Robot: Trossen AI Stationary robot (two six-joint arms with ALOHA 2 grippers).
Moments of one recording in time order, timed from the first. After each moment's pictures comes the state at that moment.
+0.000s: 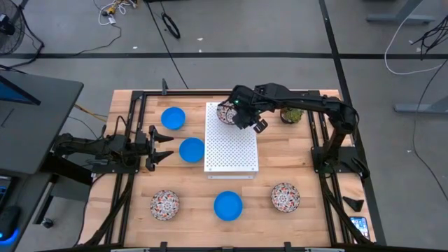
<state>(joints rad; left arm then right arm) -0.15 0.01 0.01 0.09 -0.28 -0.15 -0.25 1.80 1.74 -1.12 0.14 -1.05</state>
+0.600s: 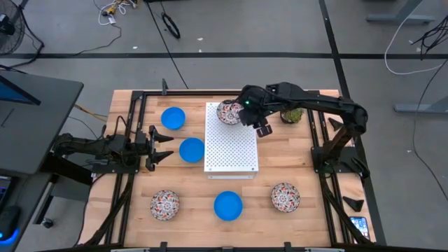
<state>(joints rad) -0.15 0.01 0.01 0.09 -0.28 -0.15 -0.21 1.69 1.74 -1.22 0.14 -0.66</state>
